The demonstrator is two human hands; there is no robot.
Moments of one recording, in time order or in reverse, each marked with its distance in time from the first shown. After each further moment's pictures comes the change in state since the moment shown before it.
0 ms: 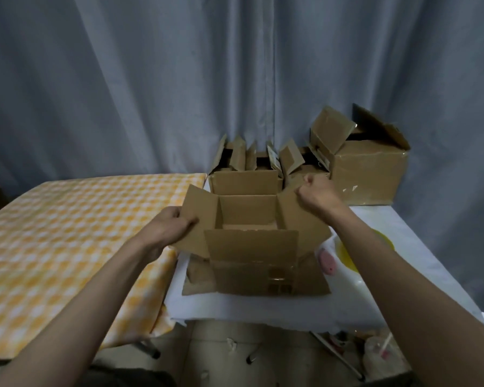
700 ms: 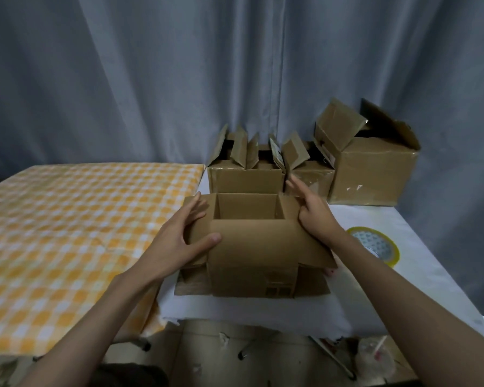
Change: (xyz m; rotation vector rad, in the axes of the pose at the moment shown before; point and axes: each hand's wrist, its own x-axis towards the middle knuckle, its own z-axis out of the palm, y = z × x) left_hand -0.006 -0.045 0.026 0.073 0.023 0.483; right_hand 0.002 0.051 0.027 -0.047 -0.146 -0.433
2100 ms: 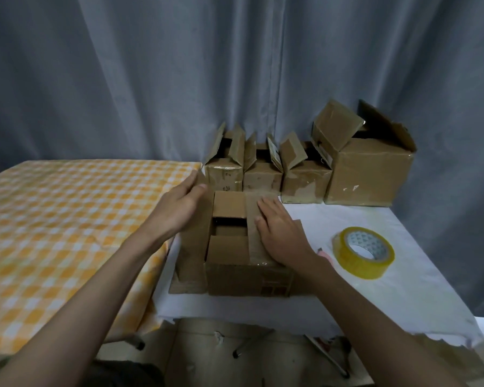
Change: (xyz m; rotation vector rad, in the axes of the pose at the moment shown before) left_hand 0.043 0.043 -0.013 -0.064 0.073 -0.219; right_hand -0.034 -0.044 0.052 -0.278 -0.104 -0.023
